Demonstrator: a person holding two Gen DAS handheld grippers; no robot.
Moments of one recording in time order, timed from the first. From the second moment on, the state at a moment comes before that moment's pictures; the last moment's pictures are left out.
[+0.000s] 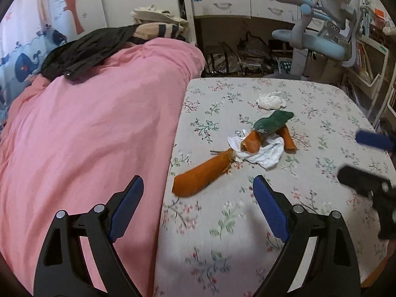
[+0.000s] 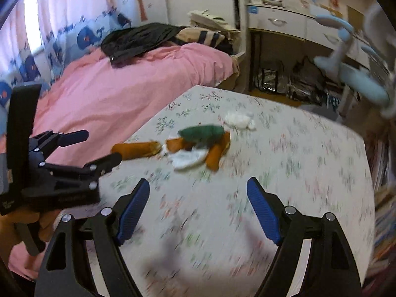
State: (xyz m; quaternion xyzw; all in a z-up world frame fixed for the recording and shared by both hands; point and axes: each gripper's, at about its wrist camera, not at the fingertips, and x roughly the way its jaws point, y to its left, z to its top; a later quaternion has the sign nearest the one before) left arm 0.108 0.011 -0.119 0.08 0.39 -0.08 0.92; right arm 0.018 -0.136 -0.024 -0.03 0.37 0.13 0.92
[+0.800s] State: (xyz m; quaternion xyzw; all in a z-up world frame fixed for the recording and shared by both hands) left arm 0.162 -0.006 -0.154 0.09 0.45 -0.12 0.88; right arm 0.116 -0.155 -0.076 0.08 0.46 0.08 0.88
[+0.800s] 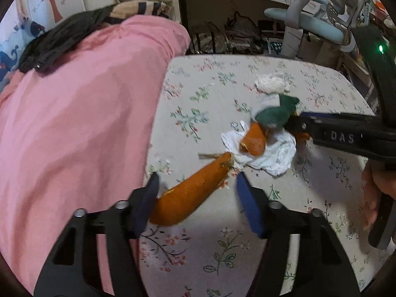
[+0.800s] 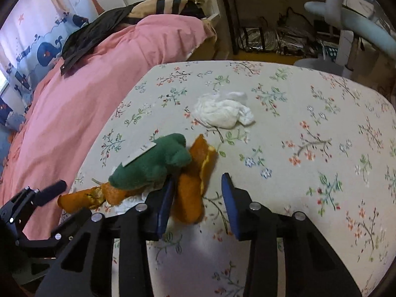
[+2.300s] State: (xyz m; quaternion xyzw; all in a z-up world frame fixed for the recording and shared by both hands) left arm 0.113 -0.003 -0.156 0.05 0.50 -0.19 0.84; right arm 0.095 -0.160 -0.058 0.09 0.42 0.12 0.90
